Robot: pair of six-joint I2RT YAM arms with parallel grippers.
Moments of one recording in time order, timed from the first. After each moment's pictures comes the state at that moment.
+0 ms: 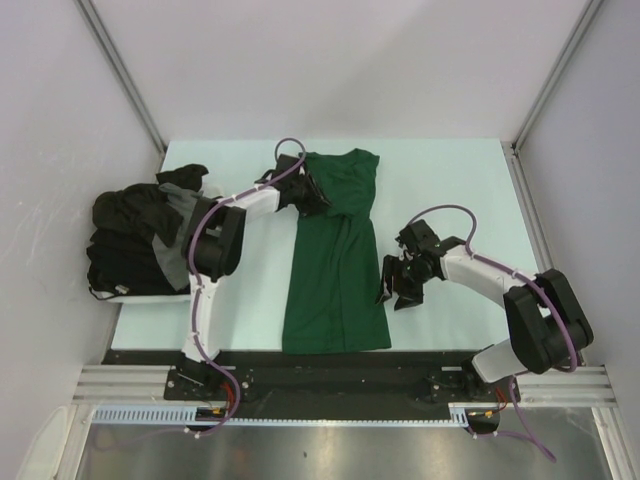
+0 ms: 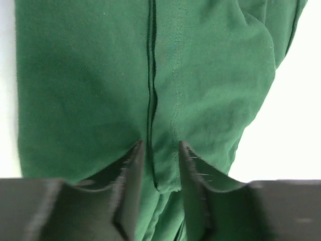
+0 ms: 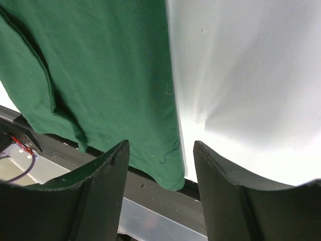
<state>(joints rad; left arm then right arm) -0.37 2.26 1.64 -0.18 0.30 -0.85 0.48 1.46 0.81 -0.59 -0.35 0.60</state>
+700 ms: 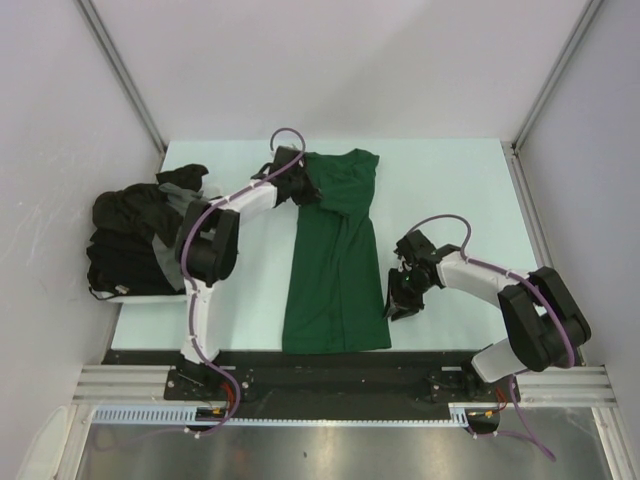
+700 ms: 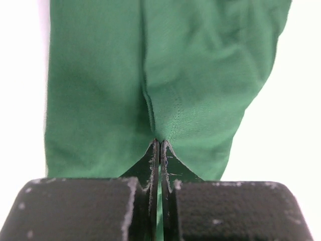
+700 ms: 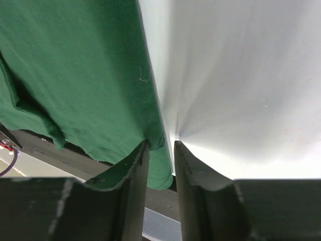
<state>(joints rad) -0.37 2.21 1.64 -0.20 0.18 -0.81 0.51 1.48 0.75 -0.58 -0.34 0.60</state>
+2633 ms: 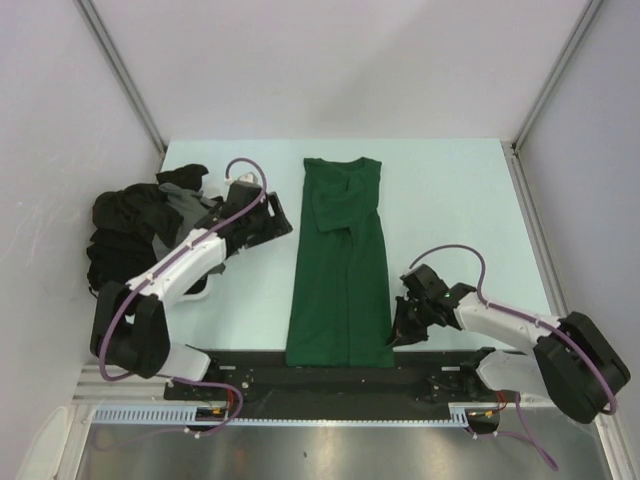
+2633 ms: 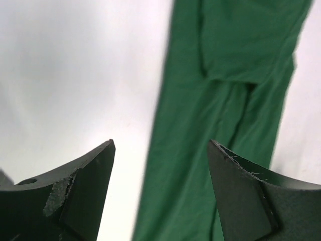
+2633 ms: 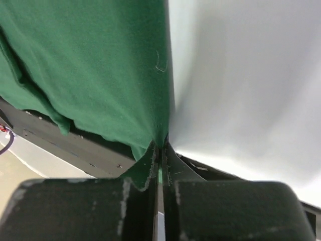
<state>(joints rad) -0.37 1.42 1.02 -0.38 -0.04 -0.65 0.65 1.20 0.45 -0.45 -0.35 0.80</state>
